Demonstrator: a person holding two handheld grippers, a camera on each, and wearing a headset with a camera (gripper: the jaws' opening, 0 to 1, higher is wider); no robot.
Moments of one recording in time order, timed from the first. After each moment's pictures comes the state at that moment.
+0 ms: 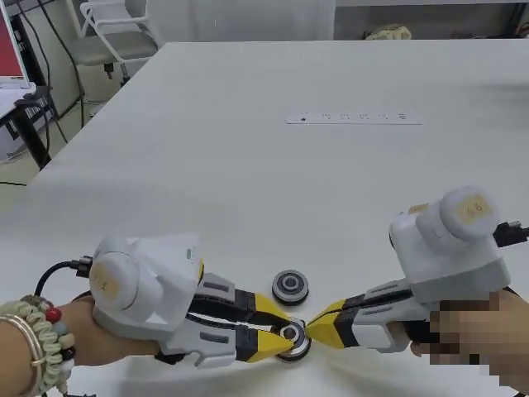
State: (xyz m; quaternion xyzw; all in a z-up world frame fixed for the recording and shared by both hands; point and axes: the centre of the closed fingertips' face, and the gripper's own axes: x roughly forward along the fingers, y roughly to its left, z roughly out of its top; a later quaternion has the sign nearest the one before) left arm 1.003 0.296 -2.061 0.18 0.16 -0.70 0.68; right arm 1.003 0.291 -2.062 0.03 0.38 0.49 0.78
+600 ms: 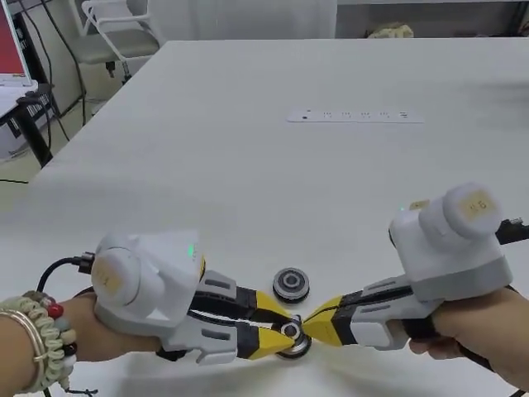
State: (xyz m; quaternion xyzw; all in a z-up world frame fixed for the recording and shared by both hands) left arm 1.003 0.296 -2.061 0.18 0.16 -0.69 0.68; right arm 1.001 0.297 -2.057 0.02 0.36 0.51 0.78
